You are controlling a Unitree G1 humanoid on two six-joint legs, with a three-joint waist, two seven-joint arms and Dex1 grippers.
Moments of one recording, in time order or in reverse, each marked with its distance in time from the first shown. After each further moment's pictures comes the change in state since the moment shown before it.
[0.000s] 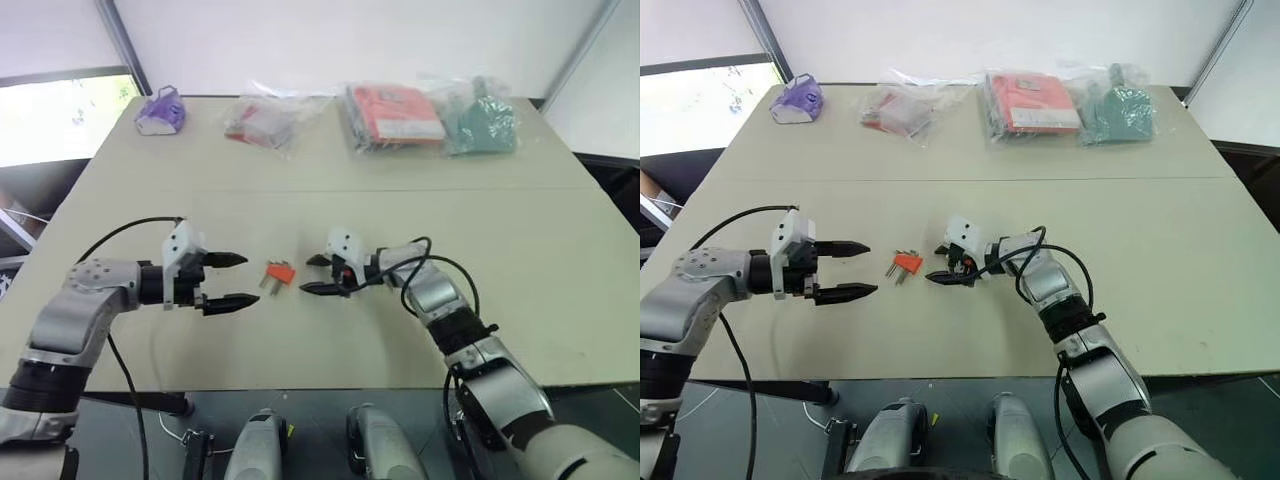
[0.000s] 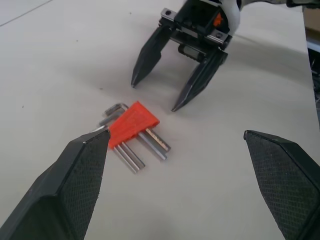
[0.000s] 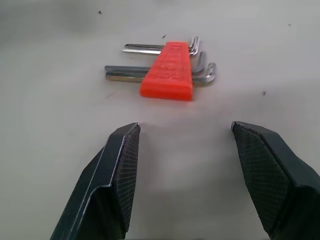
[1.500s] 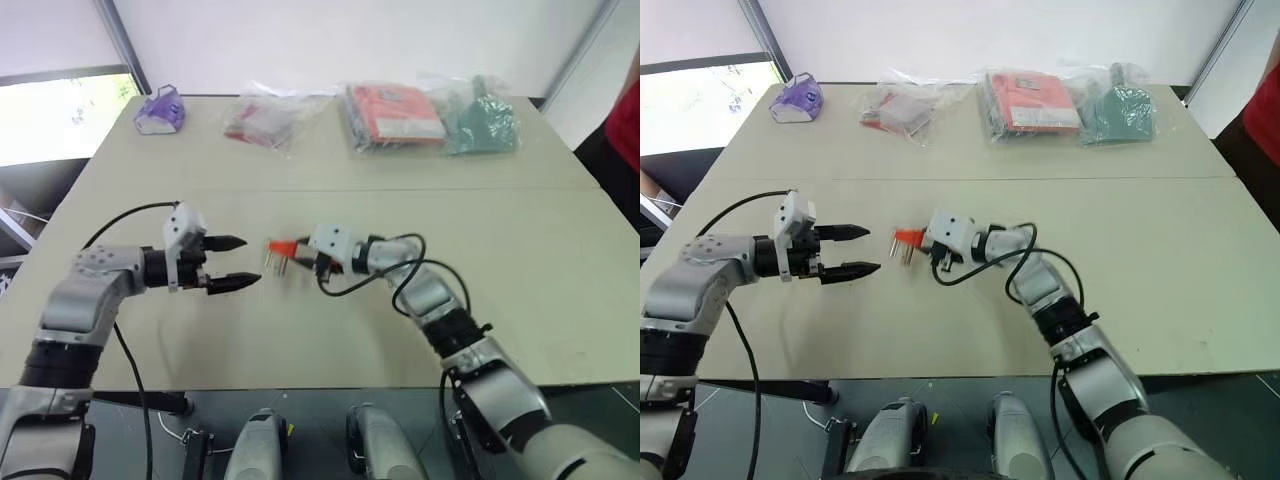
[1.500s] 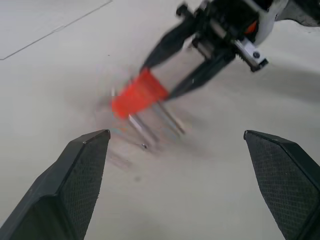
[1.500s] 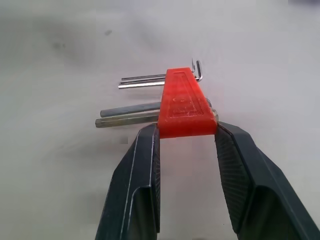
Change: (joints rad) left arm -0.163 -0.039 0.019 0.173 -0.026 0.067 -0.001; right arm -0.098 -0.080 0.056 -0.030 -0.133 -0.413 -0.229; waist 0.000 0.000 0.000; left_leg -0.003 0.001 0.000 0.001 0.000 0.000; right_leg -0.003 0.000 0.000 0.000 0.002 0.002
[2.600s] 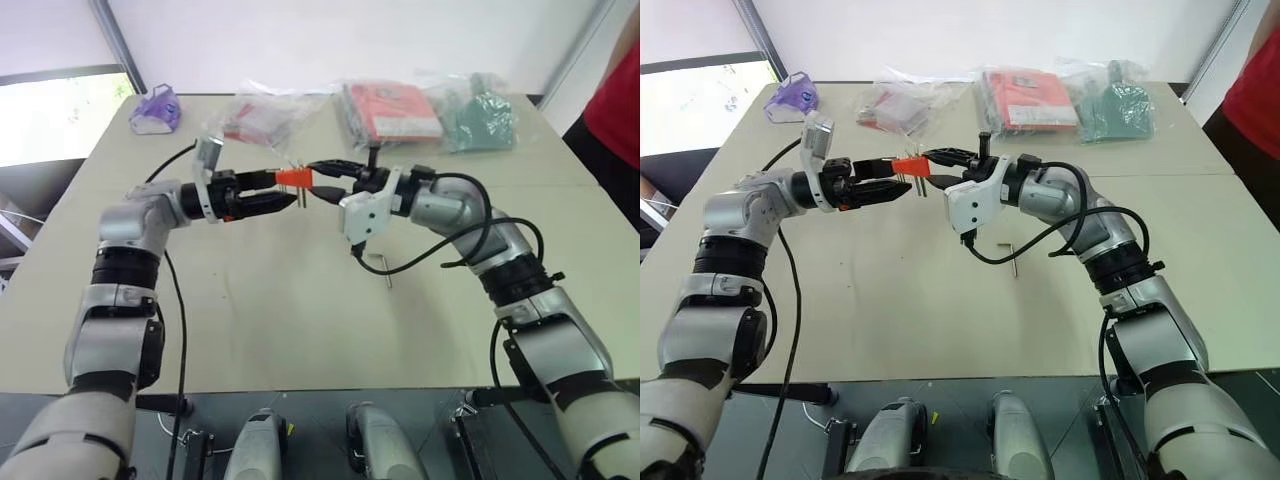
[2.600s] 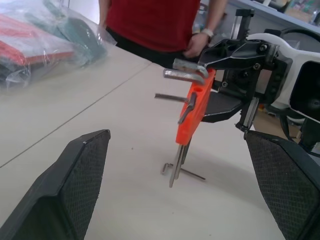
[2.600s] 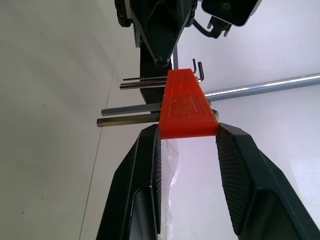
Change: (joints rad) left arm -0.485 -0.248 -0.001 0.541 0.025 -0.006 -0.168; right arm -0.166 -0.201 -0.004 0.021 -0.259 -0.529 -0.236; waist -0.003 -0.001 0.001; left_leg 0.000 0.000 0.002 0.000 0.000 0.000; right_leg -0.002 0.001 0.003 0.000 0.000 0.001
